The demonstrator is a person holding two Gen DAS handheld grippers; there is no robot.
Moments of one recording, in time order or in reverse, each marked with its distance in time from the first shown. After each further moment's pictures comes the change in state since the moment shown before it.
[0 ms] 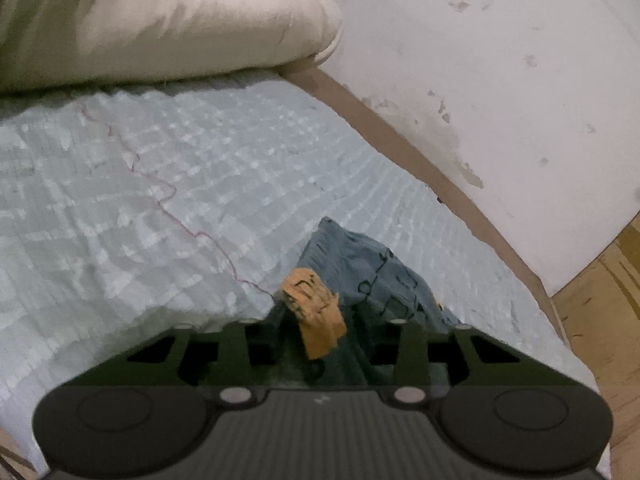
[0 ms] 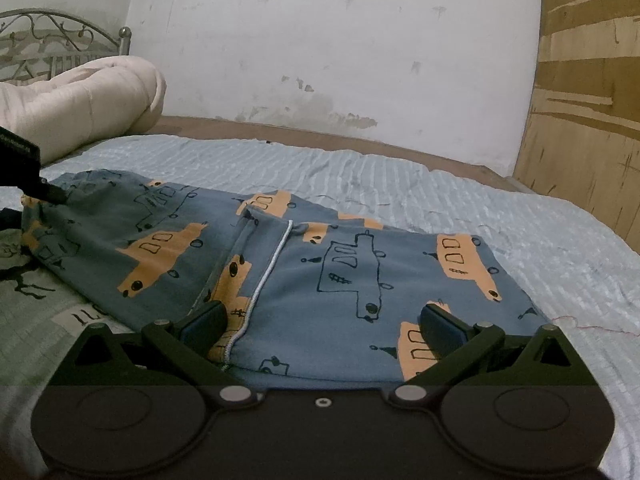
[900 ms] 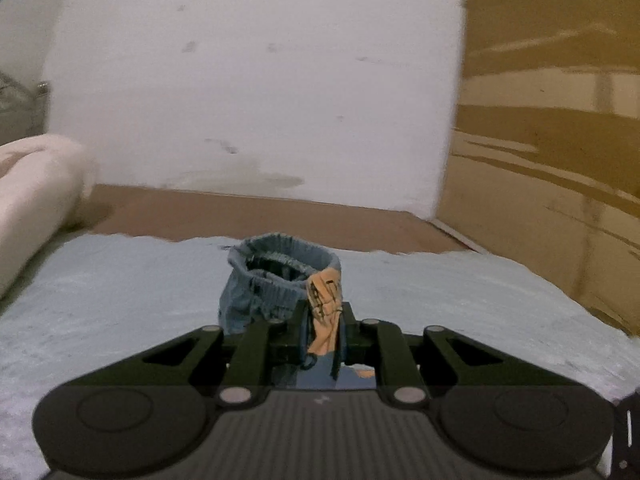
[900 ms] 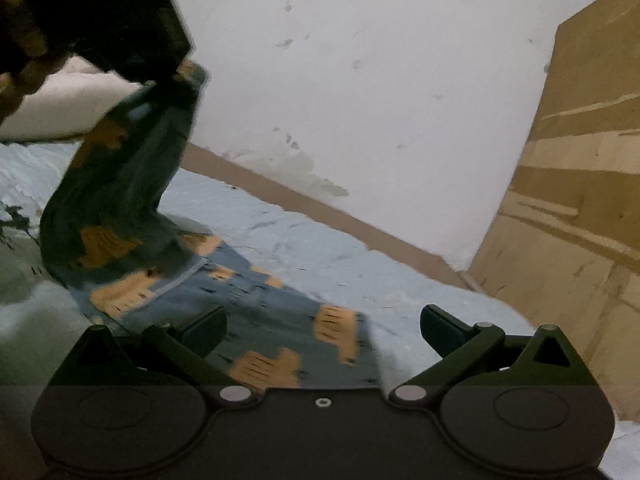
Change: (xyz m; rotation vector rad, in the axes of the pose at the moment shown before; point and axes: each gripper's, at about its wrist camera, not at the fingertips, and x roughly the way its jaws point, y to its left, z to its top) left arm -0.068 -0.224 -0.057 0.697 -0.105 -0.315; right arm -0.060 -0.058 -0.001 -0.257 -0.203 -0.128
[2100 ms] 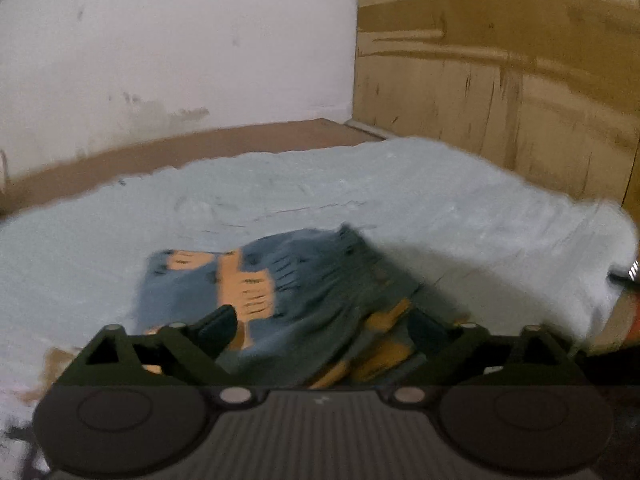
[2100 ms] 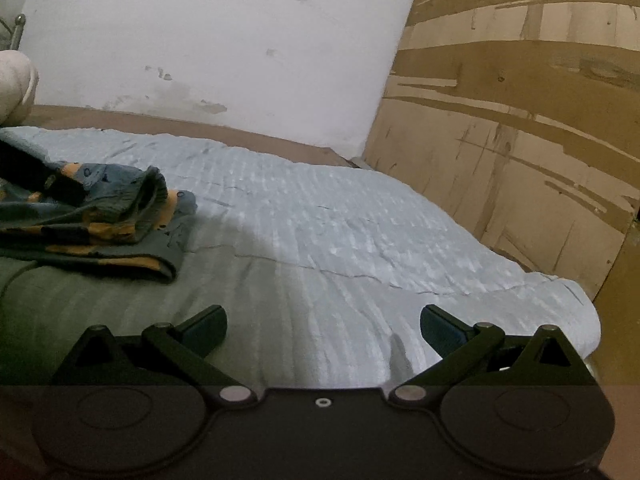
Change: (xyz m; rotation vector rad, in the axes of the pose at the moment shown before) left arm 0.009 -0.079 -0.082 0.241 0.223 -0.124; right arm -0.030 -0.094 -0.068 0.241 0.287 -0.256
